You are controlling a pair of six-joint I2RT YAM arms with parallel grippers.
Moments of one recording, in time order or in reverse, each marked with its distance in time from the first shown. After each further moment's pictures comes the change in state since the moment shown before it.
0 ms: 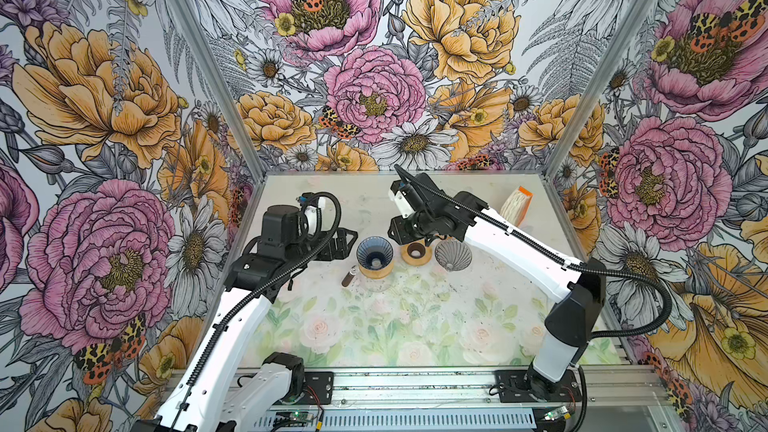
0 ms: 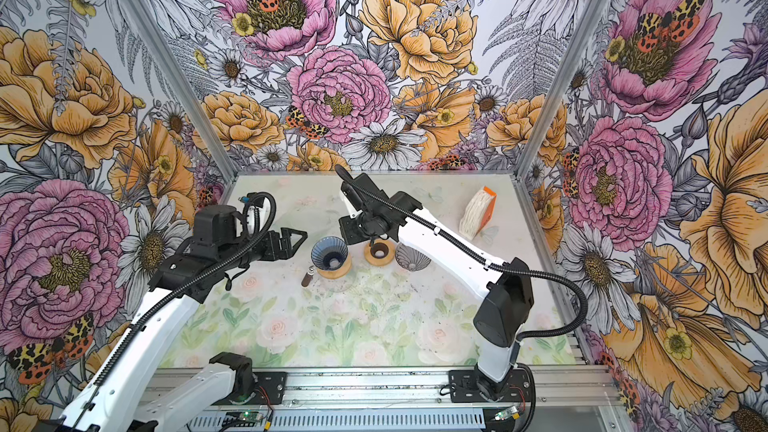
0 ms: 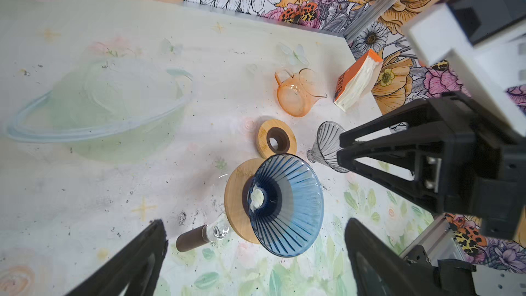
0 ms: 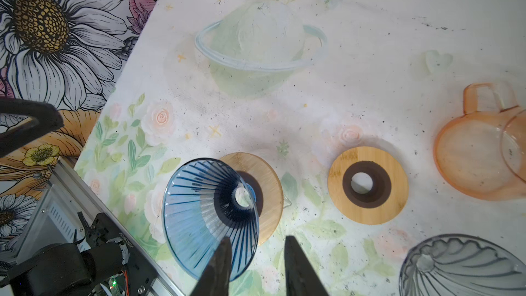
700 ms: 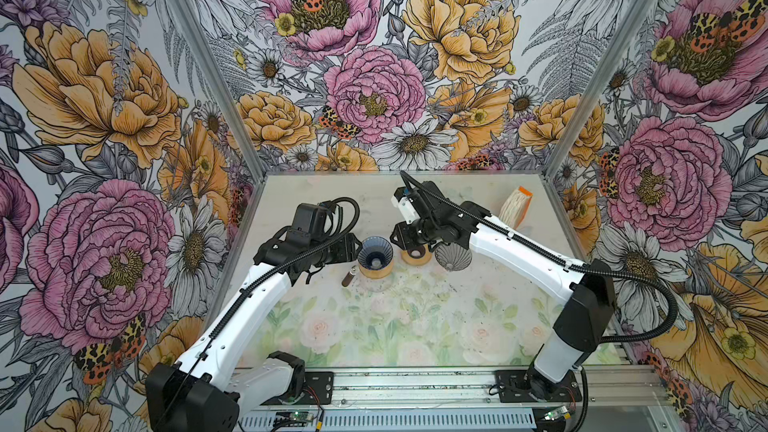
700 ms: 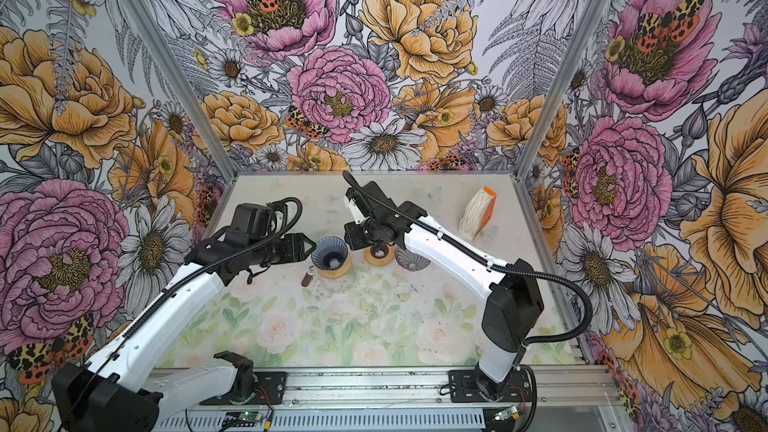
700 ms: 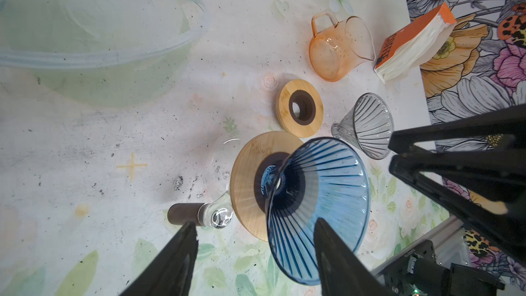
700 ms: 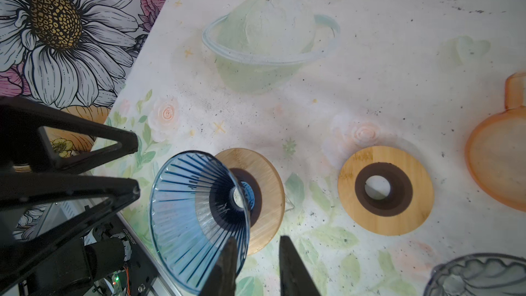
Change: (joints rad) left arm -0.080 0.174 0.000 -0.043 -0.091 -0.109; right arm -0.031 -0.026 -0.138 0.131 -0.093 -0.008
